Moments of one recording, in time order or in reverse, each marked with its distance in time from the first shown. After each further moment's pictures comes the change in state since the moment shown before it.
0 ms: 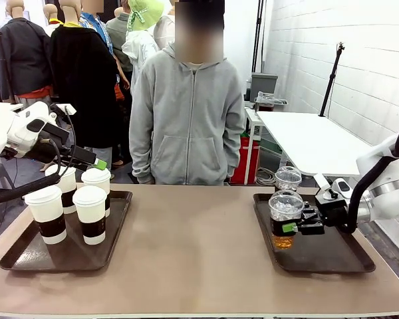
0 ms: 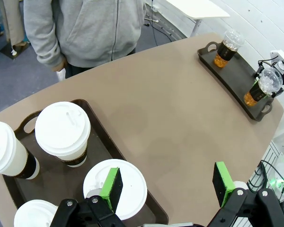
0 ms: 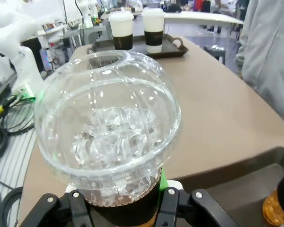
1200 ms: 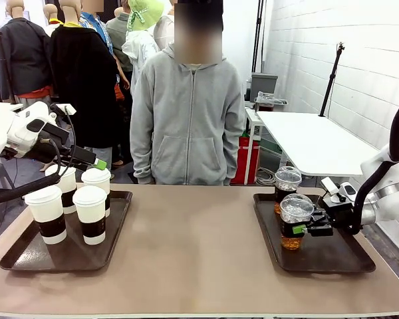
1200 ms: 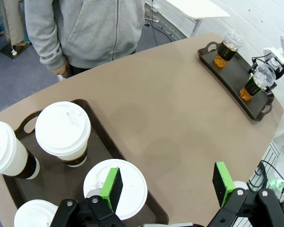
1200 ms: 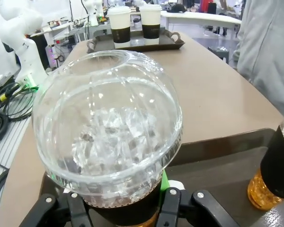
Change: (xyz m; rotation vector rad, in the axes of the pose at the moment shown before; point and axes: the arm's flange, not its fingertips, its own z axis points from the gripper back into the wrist) left arm 0.000 0.000 0.000 0.000 0.000 0.001; right arm -0.033 -0.039 0.029 0.044 -0.005 0.019
